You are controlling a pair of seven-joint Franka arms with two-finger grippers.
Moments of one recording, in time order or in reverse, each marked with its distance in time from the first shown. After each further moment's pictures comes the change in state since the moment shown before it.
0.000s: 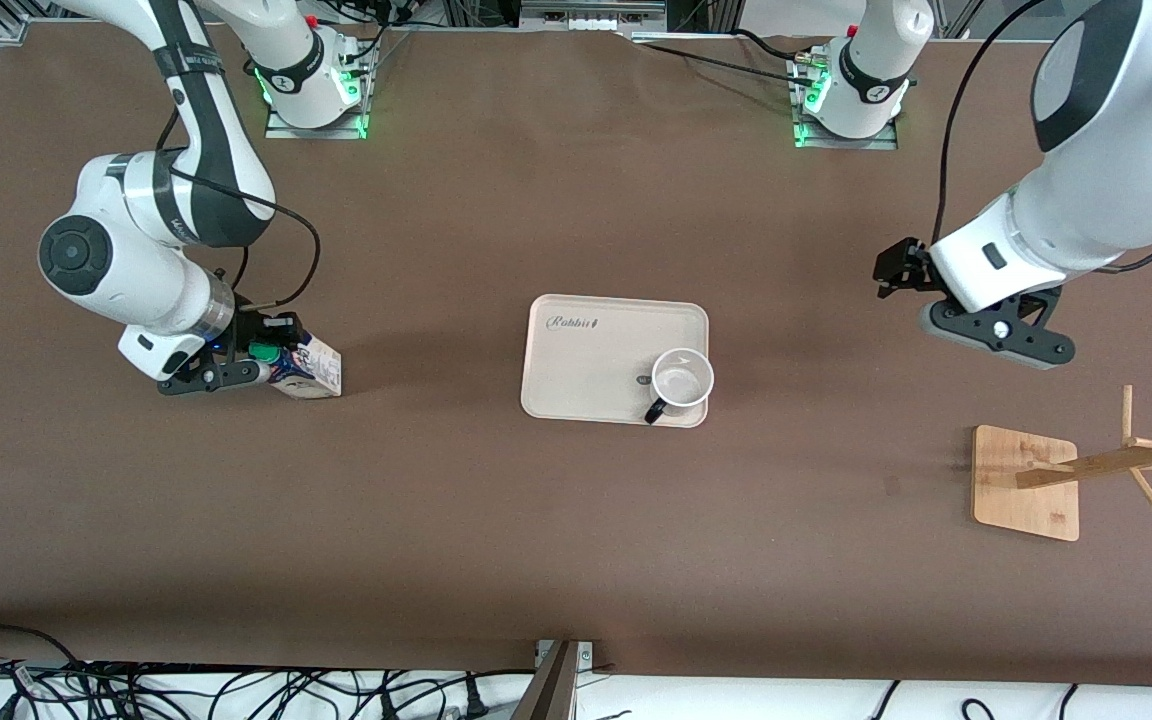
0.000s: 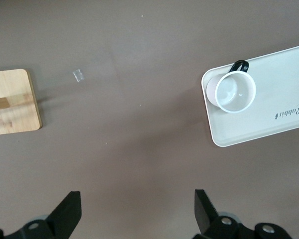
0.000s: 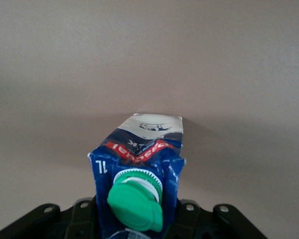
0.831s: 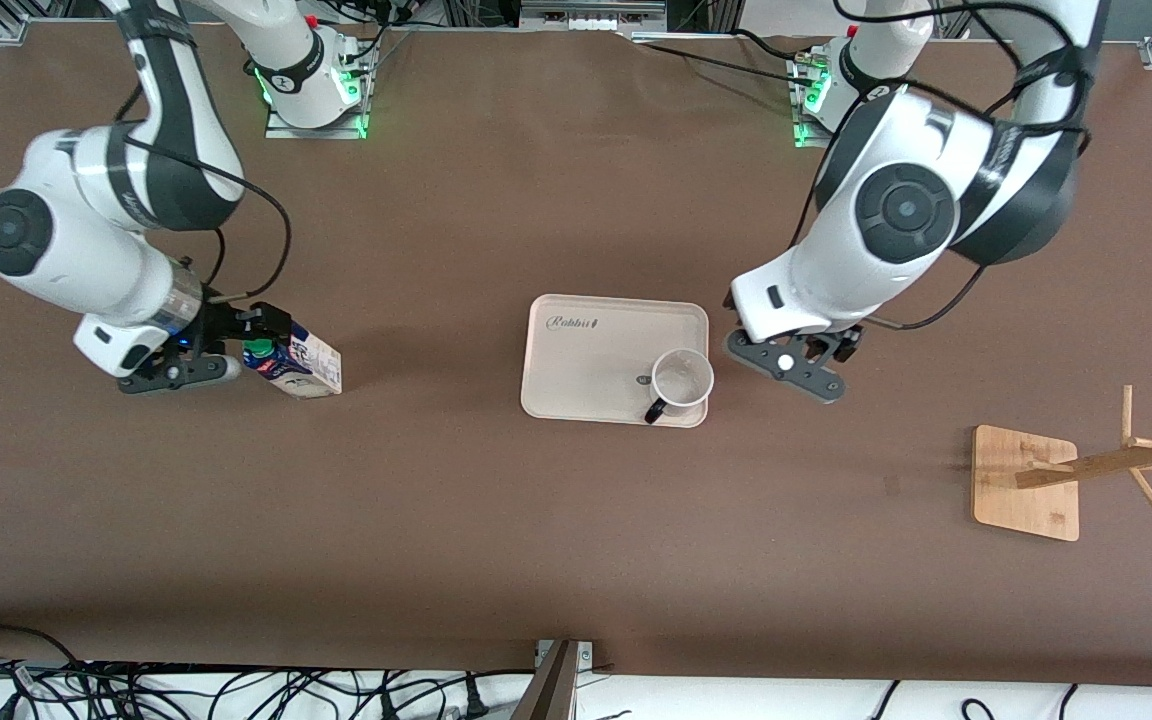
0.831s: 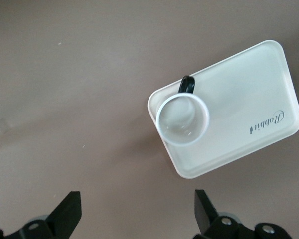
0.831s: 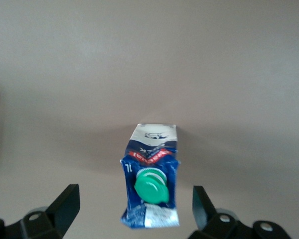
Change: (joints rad) left arm -0.203 0.194 -0.019 0.010 0.014 0.205 -0.037; right arm 0.003 -0.041 -0.044 0.193 0.000 -0.196 -0.003
